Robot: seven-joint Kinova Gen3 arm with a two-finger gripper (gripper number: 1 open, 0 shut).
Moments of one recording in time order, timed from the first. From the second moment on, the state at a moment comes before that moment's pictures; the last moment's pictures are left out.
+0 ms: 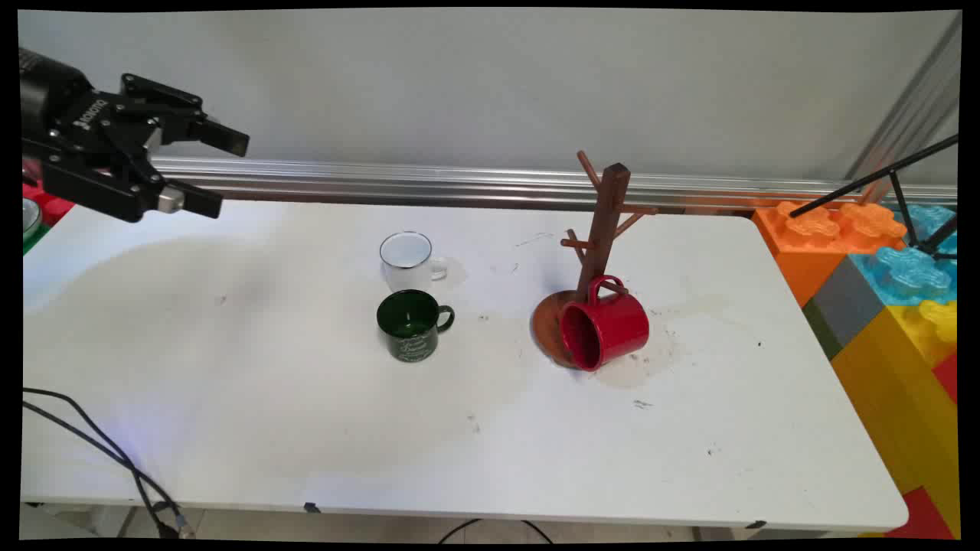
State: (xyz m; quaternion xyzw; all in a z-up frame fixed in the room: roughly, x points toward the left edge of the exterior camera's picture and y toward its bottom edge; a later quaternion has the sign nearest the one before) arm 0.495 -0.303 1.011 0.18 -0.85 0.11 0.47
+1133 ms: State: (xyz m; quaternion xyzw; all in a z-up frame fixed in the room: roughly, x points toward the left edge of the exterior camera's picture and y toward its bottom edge) arm 0.329 -0.336 0.986 0.27 -0.87 0.12 0.39
